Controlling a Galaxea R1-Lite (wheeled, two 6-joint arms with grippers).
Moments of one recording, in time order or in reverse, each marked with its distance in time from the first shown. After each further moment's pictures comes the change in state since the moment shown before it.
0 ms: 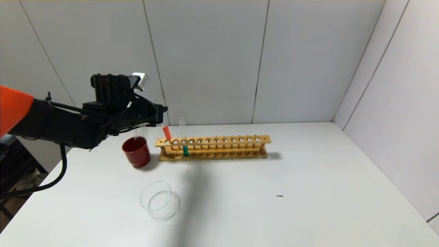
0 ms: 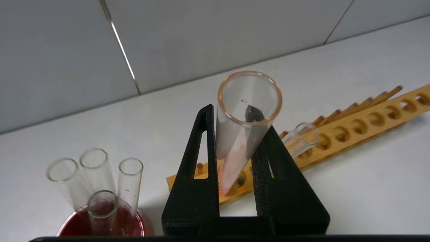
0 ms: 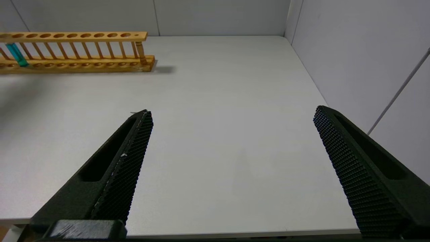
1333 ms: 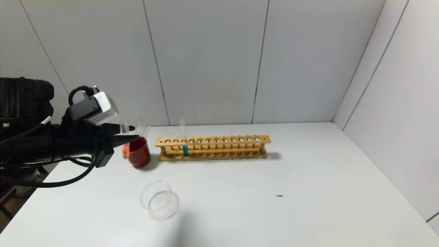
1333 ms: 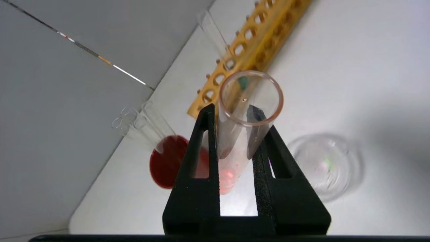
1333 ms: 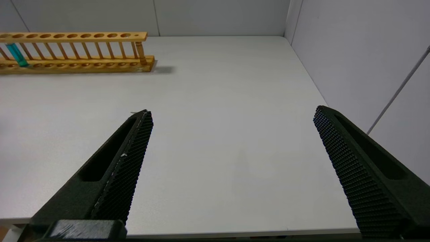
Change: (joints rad) left arm 0.126 -0.461 0.347 0.315 -0.315 0.821; right arm 0.000 0.000 0.000 0.000 0.000 0.000
